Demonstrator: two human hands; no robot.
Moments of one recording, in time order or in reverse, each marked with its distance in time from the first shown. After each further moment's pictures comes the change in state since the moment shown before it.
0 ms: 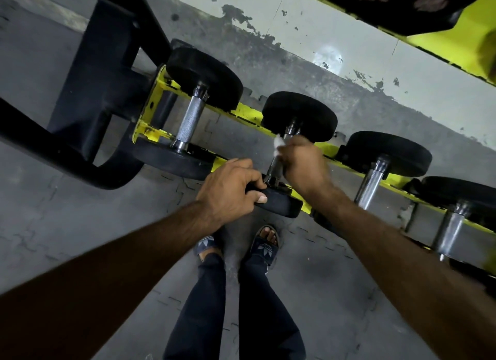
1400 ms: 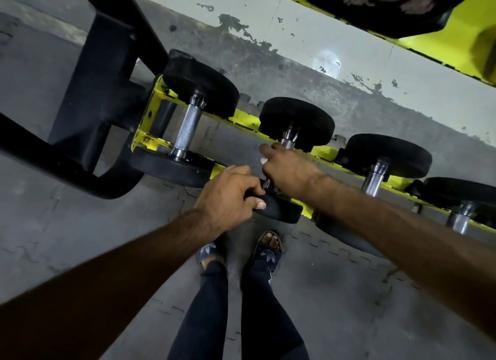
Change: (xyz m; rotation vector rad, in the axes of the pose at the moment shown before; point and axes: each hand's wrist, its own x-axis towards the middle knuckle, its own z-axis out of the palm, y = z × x) left_hand 0.001 0.002 0.002 0.001 -0.001 -0.014; right_hand 0.016 -0.030 -0.021 -0.665 -0.405 -0.398
